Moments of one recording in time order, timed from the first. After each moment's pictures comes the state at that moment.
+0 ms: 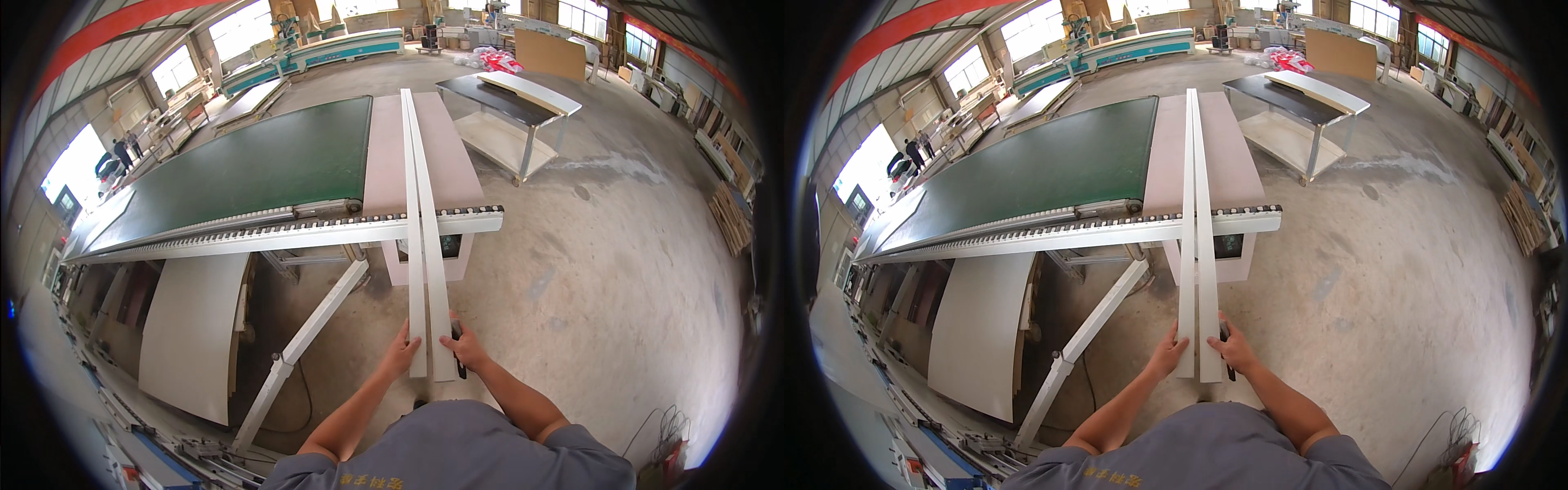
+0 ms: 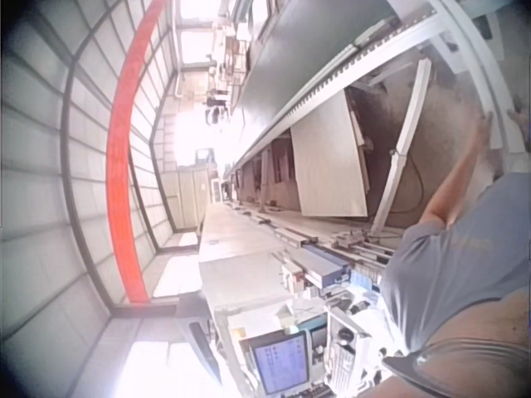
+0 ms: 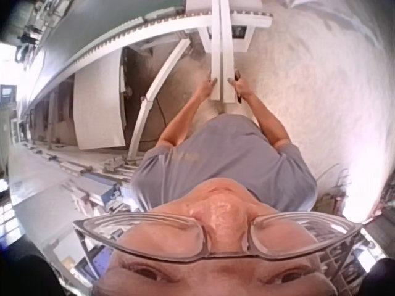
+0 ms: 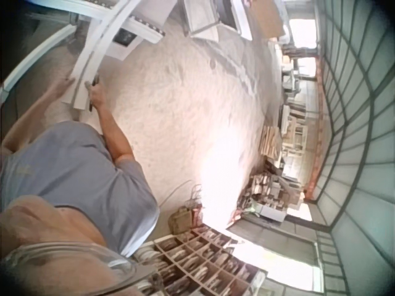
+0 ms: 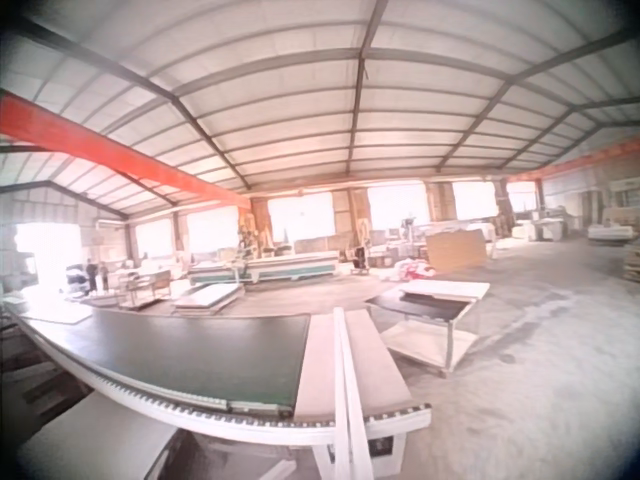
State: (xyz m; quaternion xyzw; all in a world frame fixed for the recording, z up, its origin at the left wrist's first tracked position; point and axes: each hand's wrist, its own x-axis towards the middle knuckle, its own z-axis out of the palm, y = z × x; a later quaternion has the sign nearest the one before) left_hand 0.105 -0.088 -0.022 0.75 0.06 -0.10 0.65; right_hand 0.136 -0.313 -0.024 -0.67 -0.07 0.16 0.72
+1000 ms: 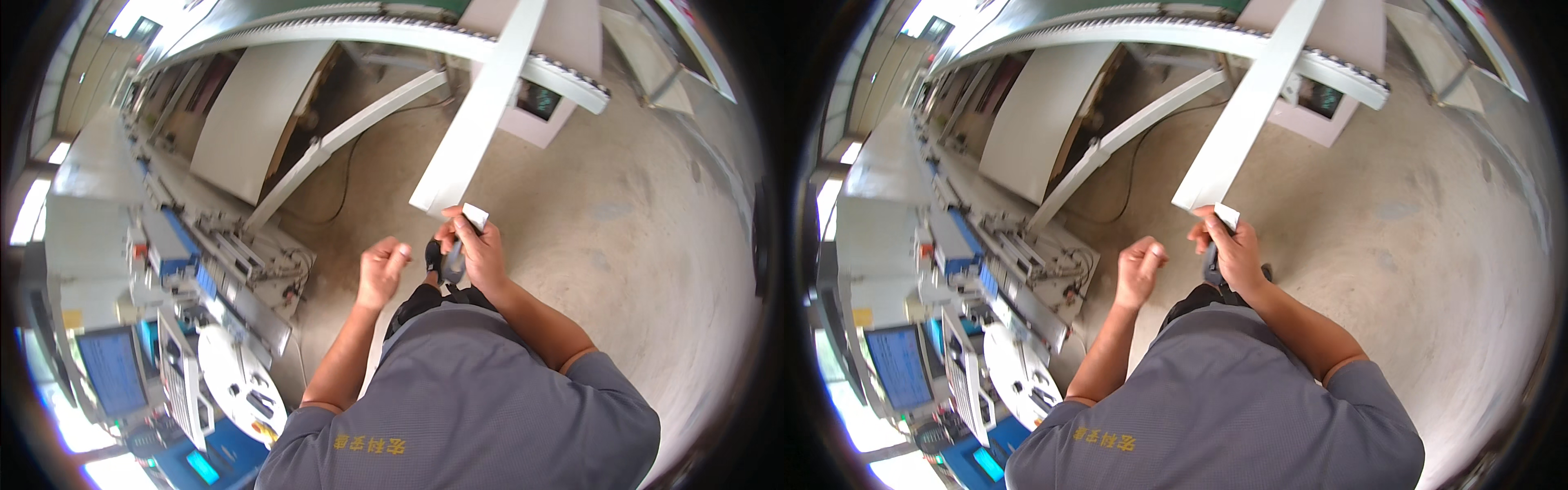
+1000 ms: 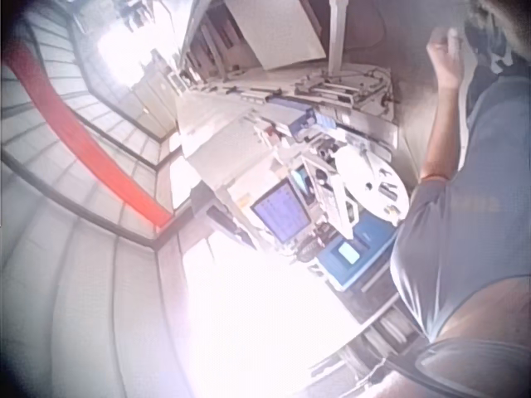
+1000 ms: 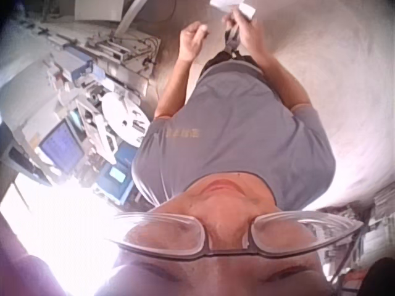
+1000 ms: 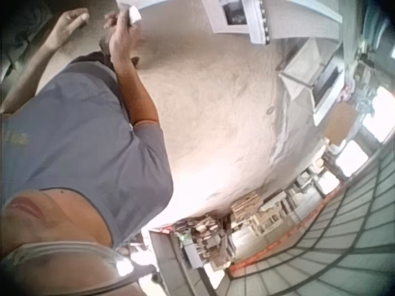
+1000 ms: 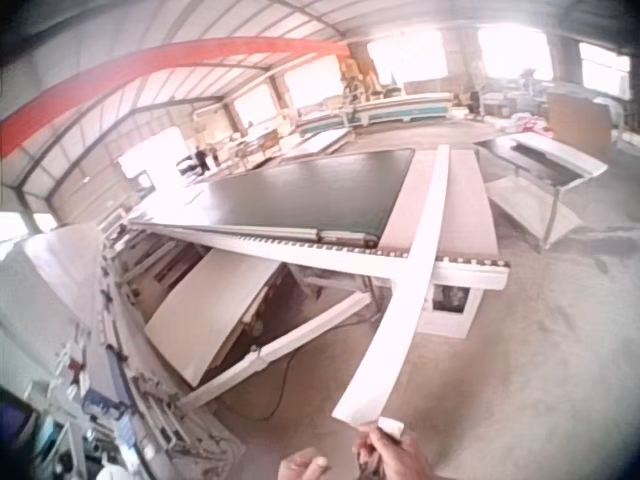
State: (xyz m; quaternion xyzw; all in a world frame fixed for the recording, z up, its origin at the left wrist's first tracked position) left_hand -0.103 -0.202 0.059 0.72 0.27 0.12 0.63; right_hand 0.054 -0.361 0.065 -0.45 -0.15 0.34 0.81
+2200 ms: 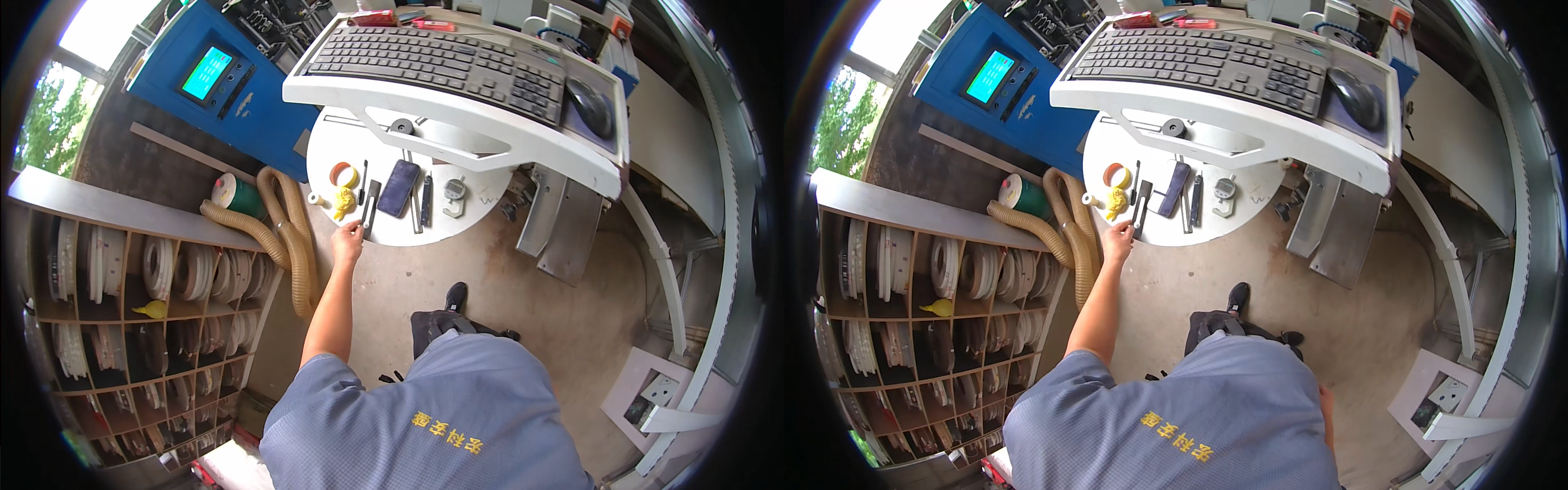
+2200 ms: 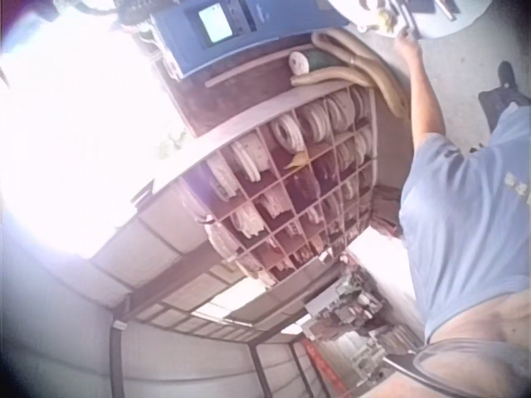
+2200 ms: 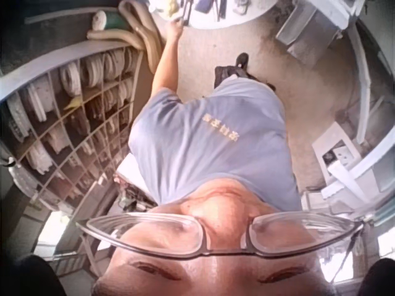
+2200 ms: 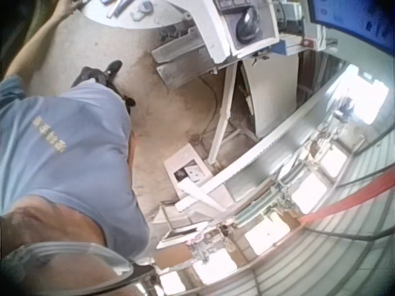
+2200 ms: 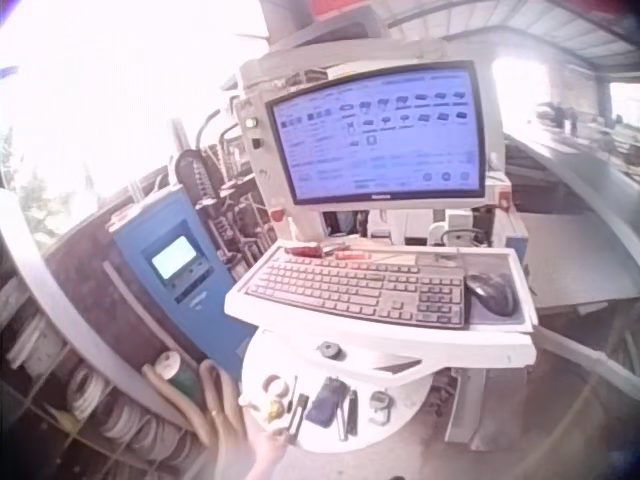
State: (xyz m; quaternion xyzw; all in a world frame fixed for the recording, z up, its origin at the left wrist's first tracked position) left_hand -0.982 -0.283 -0.125 0.26 0.89 0.37 0.11; right_hand -0.140 -0.369 -0.309 -0.65 -0.61 0.44 0.00
